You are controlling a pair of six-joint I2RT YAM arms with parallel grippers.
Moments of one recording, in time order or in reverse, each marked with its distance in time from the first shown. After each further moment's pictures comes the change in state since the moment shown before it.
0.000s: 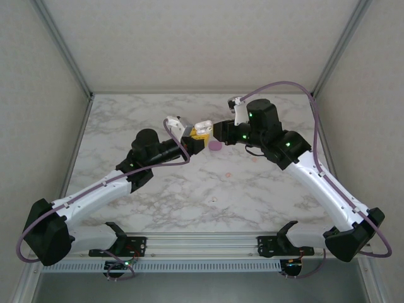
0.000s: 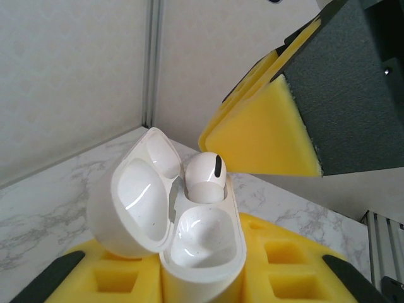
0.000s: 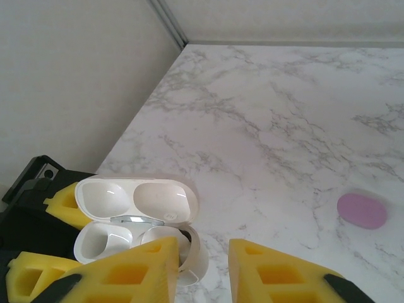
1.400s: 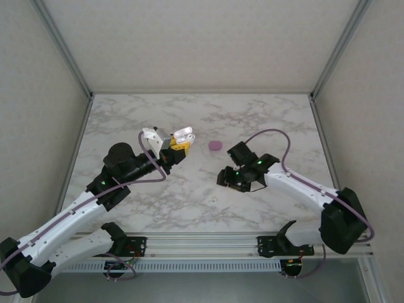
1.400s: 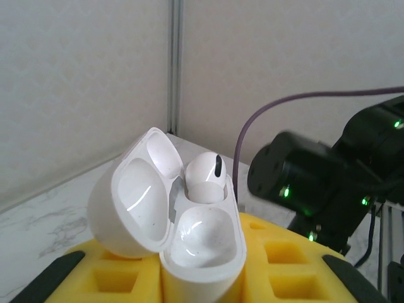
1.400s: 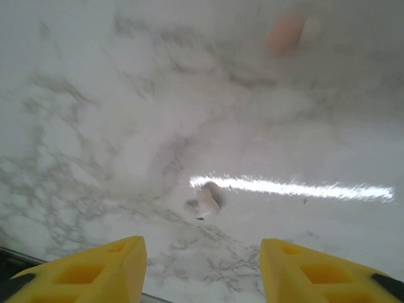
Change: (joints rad) left arm -0.004 -0.343 -0.068 -0.266 -0.097 0.083; right arm 0.063 0.087 -0.509 -0.102 -0.014 0.488
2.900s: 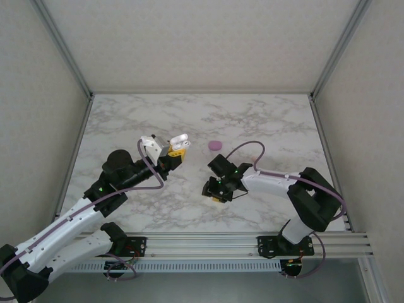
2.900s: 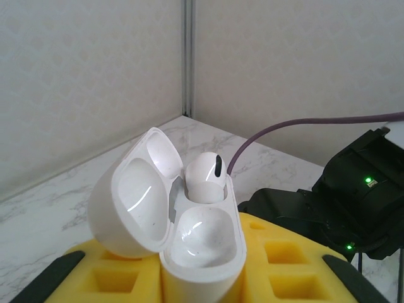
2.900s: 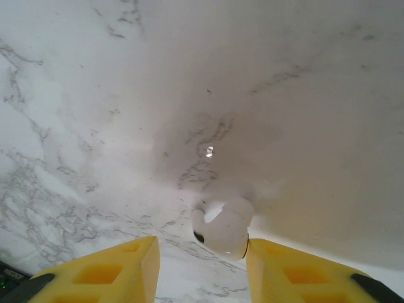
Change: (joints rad) left arm 0.000 -0.074 -0.077 -0.039 -0.045 0.049; right arm 0.133 0.250 -0.039 0.283 -0.058 0.201
